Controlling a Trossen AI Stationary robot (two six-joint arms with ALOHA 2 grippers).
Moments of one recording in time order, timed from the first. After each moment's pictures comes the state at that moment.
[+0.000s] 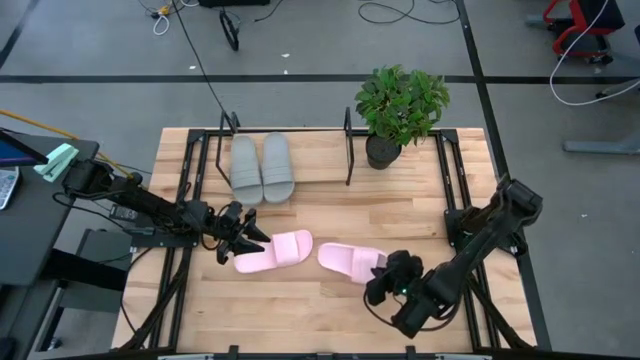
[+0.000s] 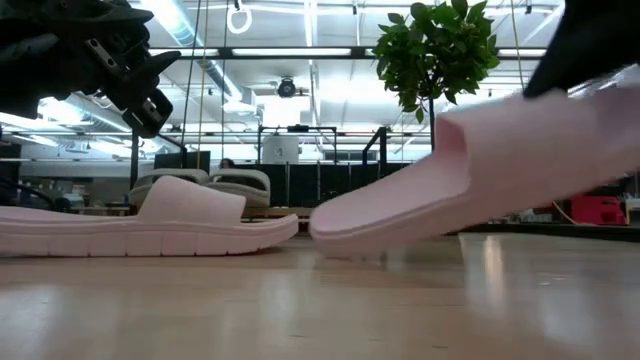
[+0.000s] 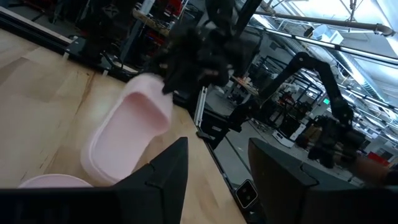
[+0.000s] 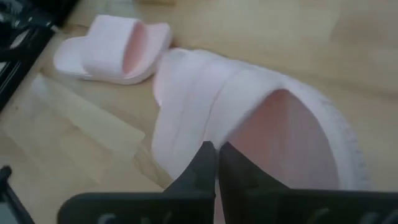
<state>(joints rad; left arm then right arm) -0.23 1.06 0.05 1.11 0.10 -0.57 0.79 1.72 1.19 -0.86 0.81 1.95</state>
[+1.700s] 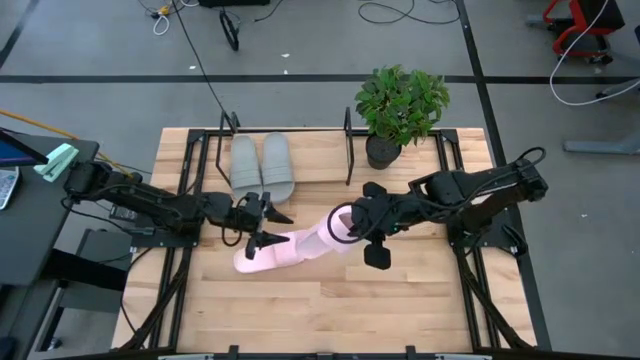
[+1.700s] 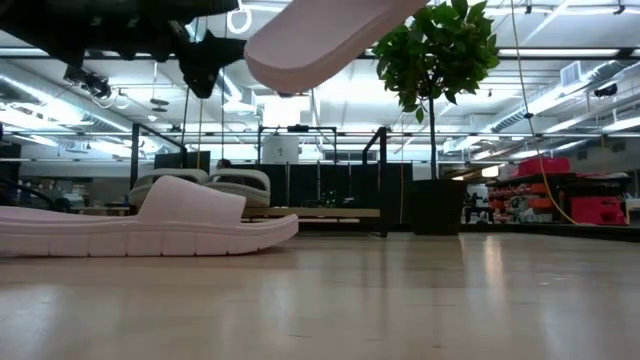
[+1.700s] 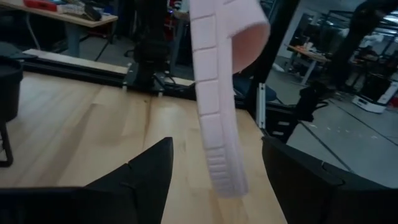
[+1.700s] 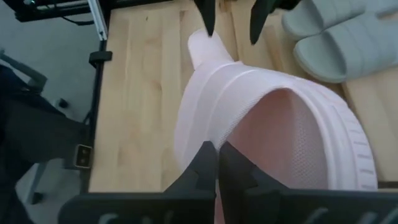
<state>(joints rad) -0.16 1.10 0.40 0.64 0.00 -0.27 0.29 1.56 1.73 -1.00 0.13 0.37</state>
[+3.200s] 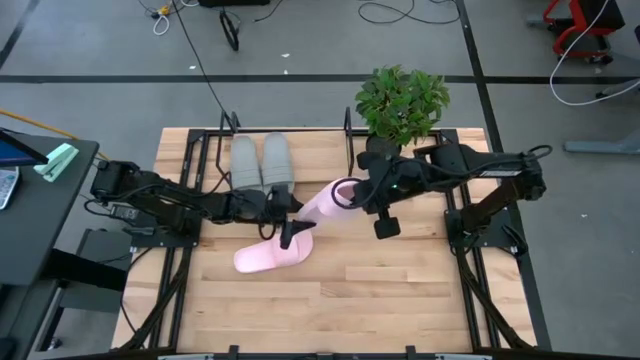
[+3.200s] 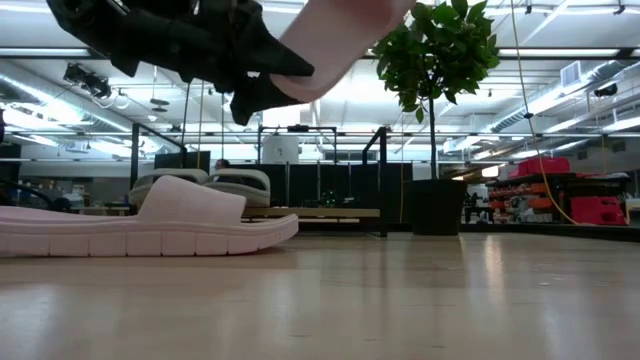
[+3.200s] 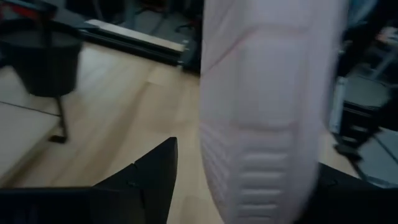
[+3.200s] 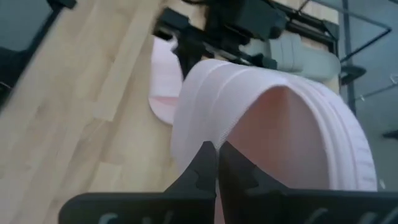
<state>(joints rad) -0.07 1.42 0.60 0.61 -0.12 -0.31 0.13 1.55 1.85 -1.12 0.11 -0.18</state>
